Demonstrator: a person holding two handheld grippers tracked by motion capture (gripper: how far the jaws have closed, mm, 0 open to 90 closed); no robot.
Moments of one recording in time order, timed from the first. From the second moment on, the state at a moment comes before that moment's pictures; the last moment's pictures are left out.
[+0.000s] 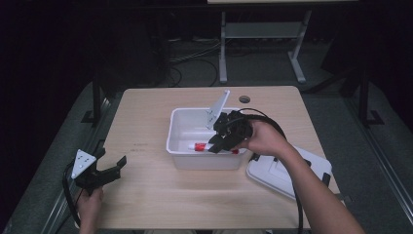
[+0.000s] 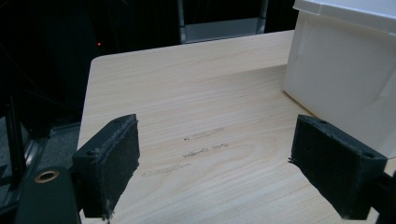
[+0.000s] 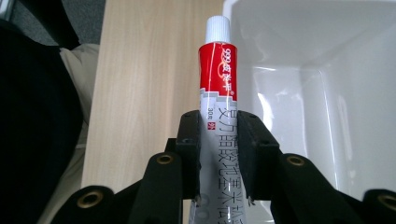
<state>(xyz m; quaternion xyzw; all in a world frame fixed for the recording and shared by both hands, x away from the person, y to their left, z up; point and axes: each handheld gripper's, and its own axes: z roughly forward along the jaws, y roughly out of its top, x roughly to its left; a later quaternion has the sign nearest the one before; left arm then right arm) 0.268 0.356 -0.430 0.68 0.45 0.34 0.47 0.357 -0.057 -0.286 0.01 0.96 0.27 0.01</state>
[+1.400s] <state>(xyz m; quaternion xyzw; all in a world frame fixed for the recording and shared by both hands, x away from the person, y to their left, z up) 0.268 0.358 -0.430 0.68 0.46 0.34 0.47 0.399 -0.056 -0.322 0.05 0.97 0.24 -0.02</state>
